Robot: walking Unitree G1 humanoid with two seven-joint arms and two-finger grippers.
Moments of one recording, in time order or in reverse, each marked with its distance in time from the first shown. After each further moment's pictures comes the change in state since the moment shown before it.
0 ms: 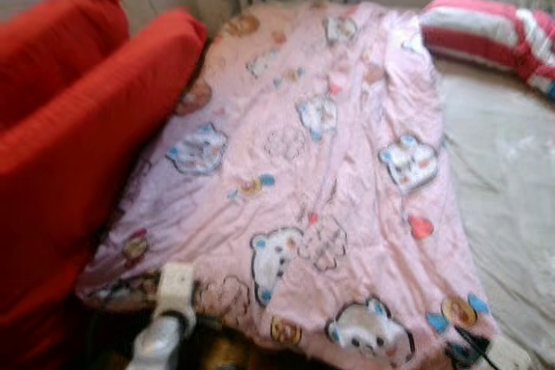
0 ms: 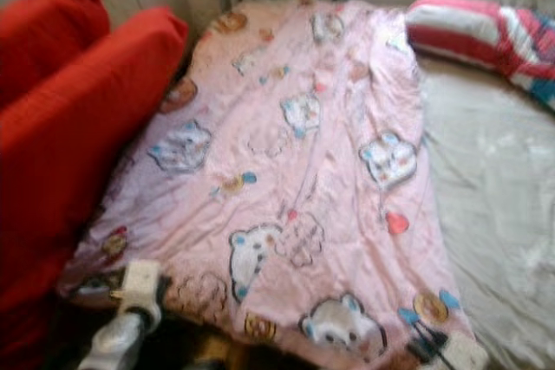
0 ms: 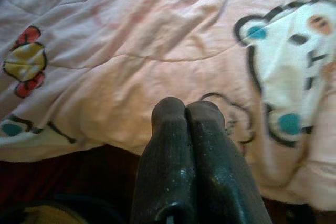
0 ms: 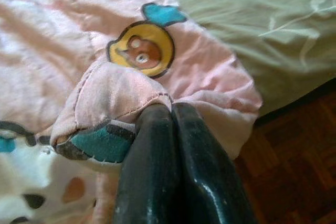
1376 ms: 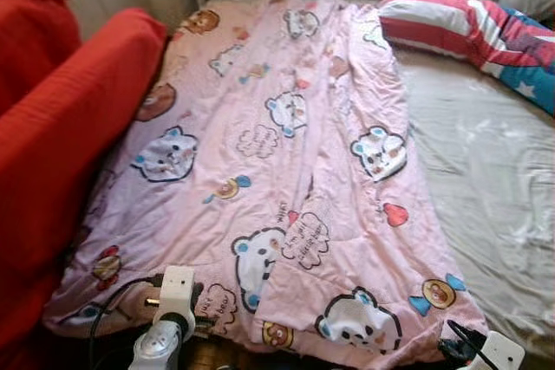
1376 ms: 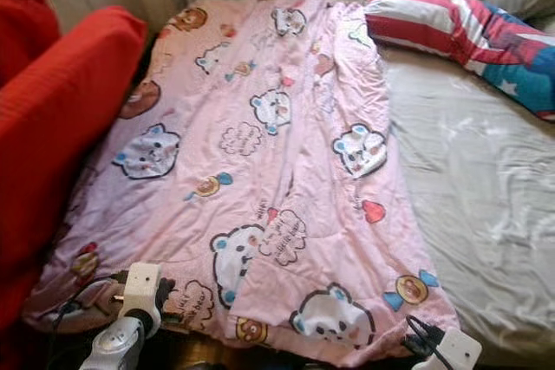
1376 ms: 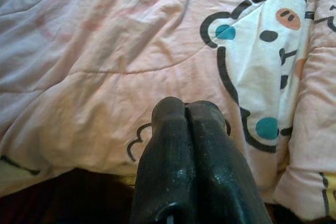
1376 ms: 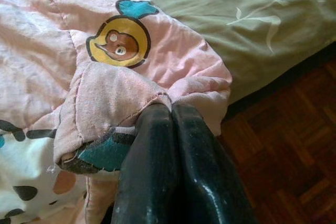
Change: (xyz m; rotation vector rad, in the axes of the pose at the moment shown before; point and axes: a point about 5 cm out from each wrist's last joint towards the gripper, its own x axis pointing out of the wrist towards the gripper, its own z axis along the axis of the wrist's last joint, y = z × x) left arm -0.001 0.001 -0.003 -0.009 0.016 -0.002; right arm 0.002 0.010 0.004 -0.004 -0.018 0.046
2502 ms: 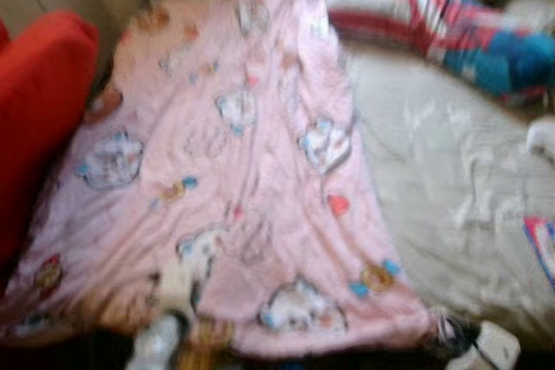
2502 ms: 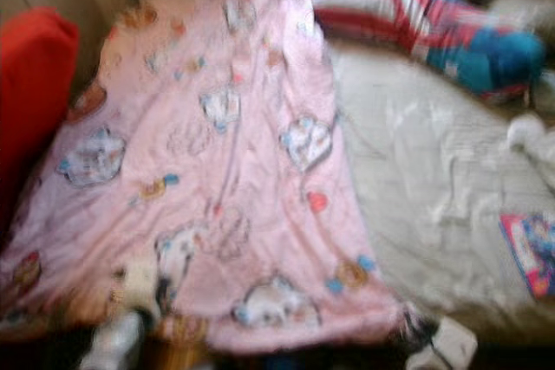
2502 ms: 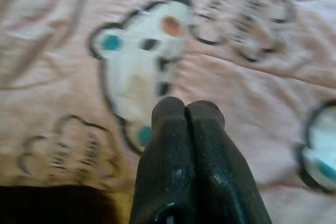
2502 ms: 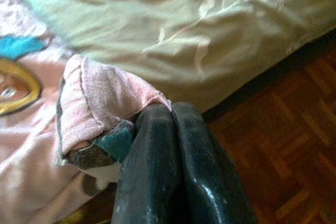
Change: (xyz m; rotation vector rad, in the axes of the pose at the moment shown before) left arm 0.000 -0.004 -0.001 -0.008 0.005 0.000; right arm 0.000 0.003 -0.001 -0.015 0.017 0.026
